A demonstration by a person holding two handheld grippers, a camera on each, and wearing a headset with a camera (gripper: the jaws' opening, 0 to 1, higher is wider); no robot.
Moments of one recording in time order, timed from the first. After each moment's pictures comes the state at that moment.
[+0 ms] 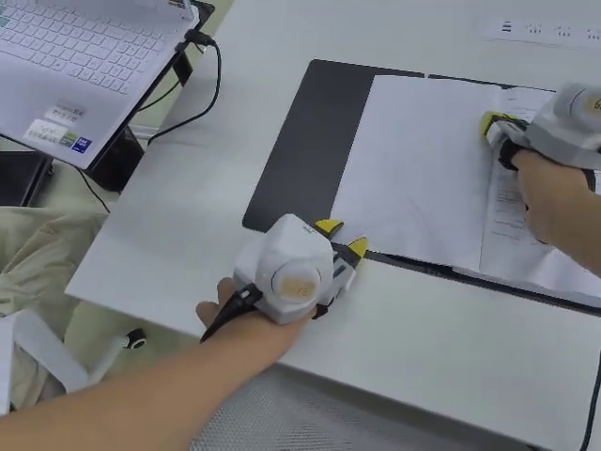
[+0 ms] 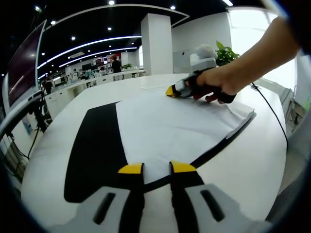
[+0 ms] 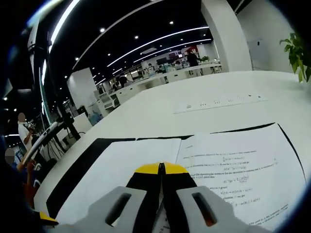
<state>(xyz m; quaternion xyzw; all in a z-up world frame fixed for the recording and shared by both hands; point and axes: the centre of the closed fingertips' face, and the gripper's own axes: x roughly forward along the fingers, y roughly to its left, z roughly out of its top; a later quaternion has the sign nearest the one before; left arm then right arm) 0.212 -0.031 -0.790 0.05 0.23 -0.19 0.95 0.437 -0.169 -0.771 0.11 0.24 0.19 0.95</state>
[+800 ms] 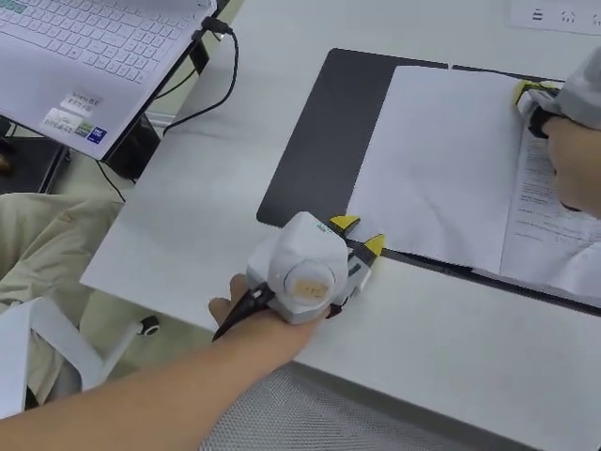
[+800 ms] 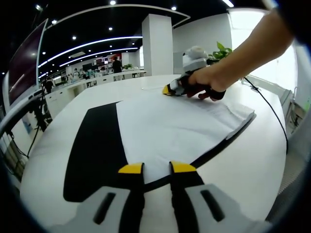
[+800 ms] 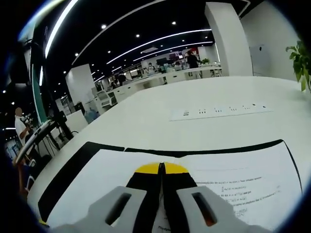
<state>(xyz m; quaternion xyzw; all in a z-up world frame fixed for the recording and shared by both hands) 0.212 -0.031 -0.789 0.05 0.23 -0.19 0.95 0.466 -0.176 -0.778 0.09 0.23 0.18 0.95</state>
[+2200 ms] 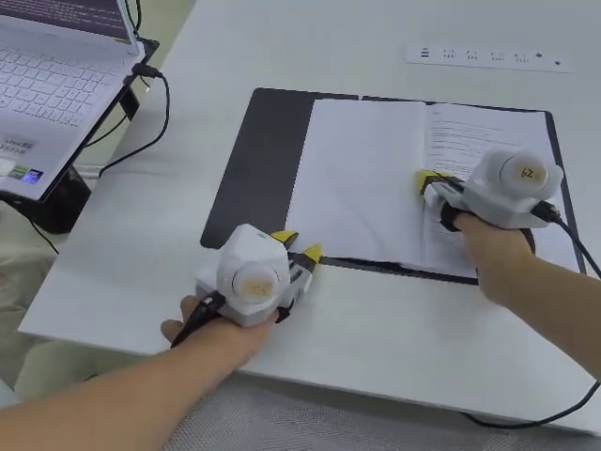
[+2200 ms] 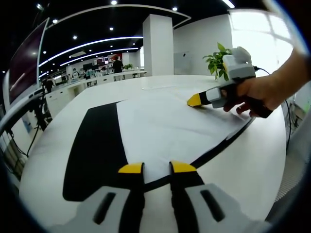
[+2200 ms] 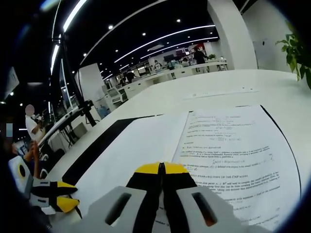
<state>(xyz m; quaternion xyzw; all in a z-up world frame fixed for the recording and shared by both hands) 0.212 -0.031 -0.790 0.05 0.23 -0.19 0.95 0.320 -0.171 -0.768 0.11 0.25 0.22 0.94</state>
